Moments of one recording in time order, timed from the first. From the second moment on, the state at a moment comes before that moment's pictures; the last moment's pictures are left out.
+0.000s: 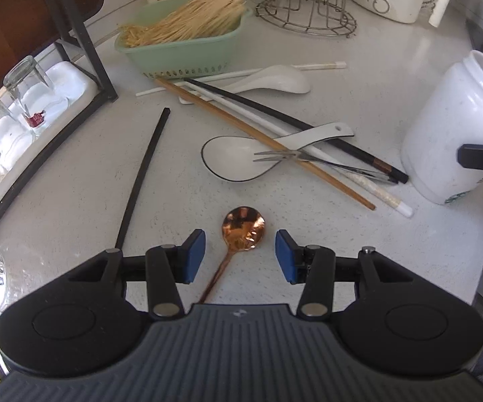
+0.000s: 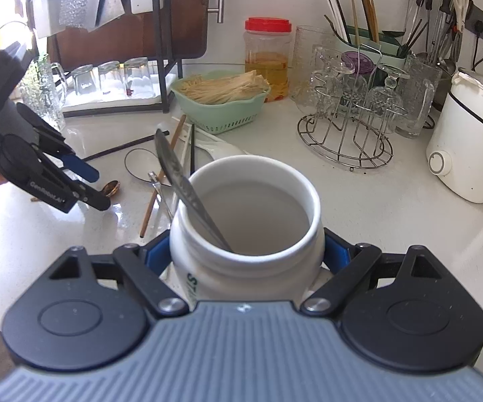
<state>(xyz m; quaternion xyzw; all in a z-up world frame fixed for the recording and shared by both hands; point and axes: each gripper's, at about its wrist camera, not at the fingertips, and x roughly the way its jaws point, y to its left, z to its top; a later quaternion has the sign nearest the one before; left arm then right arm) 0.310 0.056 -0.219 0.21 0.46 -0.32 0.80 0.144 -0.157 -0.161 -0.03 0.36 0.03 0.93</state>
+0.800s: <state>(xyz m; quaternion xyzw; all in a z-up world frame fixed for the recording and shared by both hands) 0.288 0.047 -0.199 0.17 0.46 -0.30 0.82 0.142 -0.159 -0.162 -0.03 0.36 0.04 0.93</state>
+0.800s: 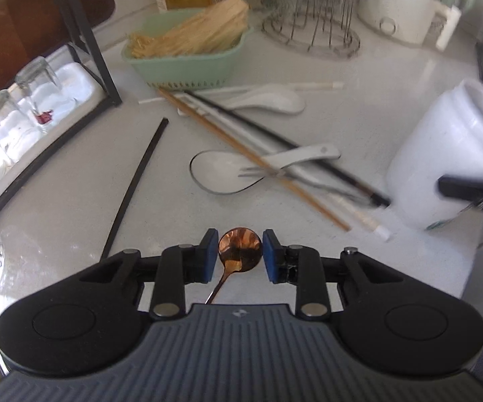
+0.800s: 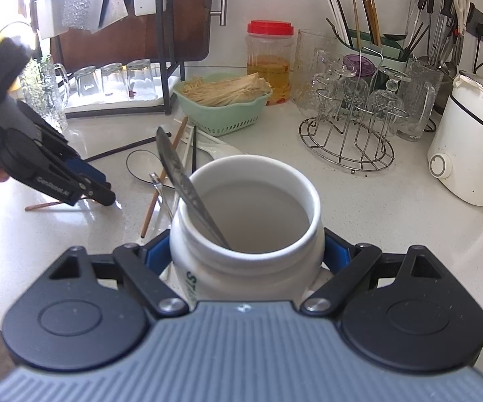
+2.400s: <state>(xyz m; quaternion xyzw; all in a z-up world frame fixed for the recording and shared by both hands) 0.238 0.015 -0.095 0.02 0.38 -0.25 0.89 0.143 -0.163 -0.164 -0.04 0.34 0.06 0.94</state>
